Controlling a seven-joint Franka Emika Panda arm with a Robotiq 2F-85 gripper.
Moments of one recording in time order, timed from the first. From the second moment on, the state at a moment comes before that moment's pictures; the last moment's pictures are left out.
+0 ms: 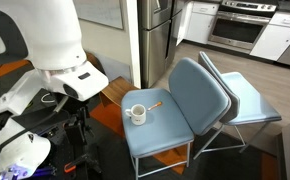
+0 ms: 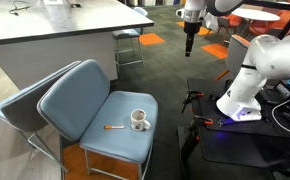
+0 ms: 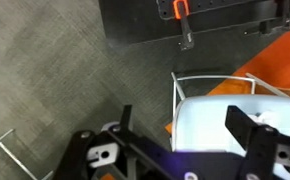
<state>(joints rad) -0.24 -0.65 -0.15 -2.72 -0.27 1.99 -0.05</state>
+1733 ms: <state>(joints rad) -0.01 0.61 -0.03 -2.01 0.26 2.42 0.09</state>
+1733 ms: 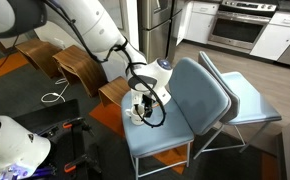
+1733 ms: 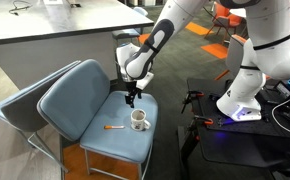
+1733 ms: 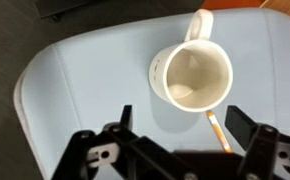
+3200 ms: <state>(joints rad) -0.07 0.79 0.02 -1.88 0.21 2.32 -0.06</state>
